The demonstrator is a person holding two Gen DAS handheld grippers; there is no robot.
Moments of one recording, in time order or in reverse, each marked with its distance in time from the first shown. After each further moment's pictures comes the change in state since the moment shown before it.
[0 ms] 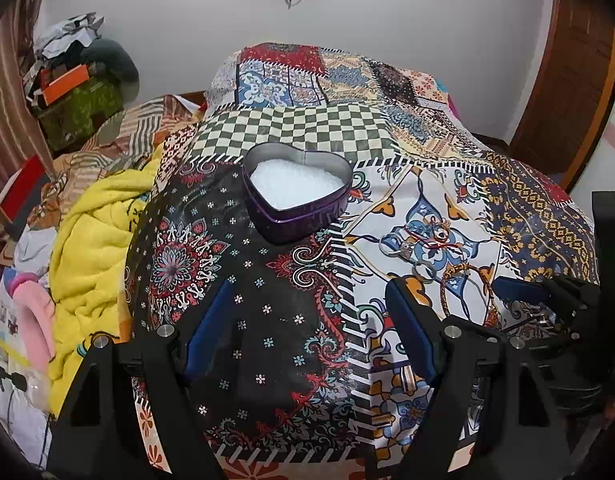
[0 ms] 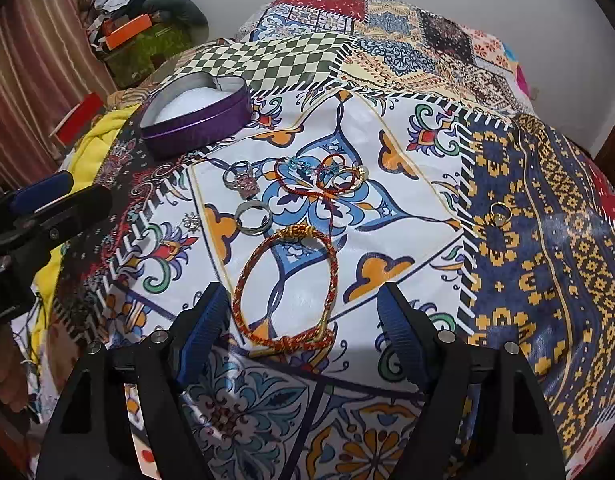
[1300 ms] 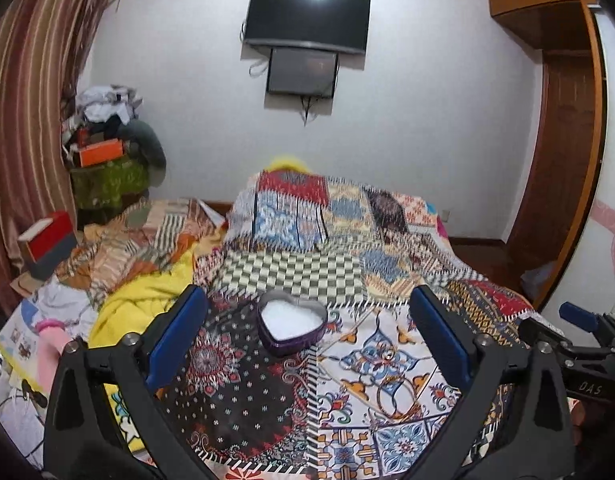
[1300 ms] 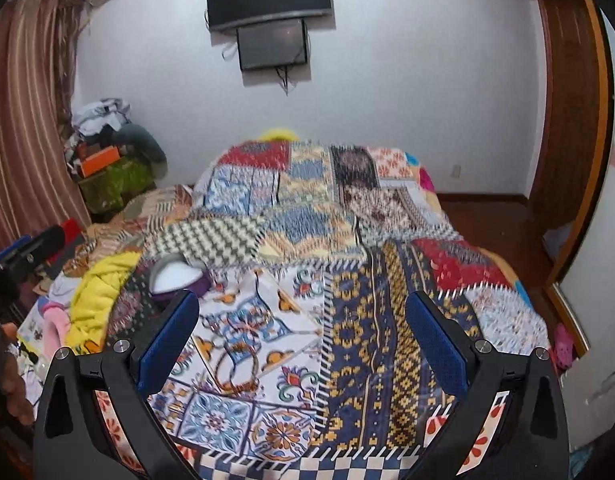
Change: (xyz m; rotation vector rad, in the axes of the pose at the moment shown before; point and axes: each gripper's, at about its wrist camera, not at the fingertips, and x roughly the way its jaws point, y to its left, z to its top) left arm -0.136 -0.017 0.038 -0.071 -0.393 0.023; right arm -0.150 -0.032 0.002 0.149 -0.450 -0.166
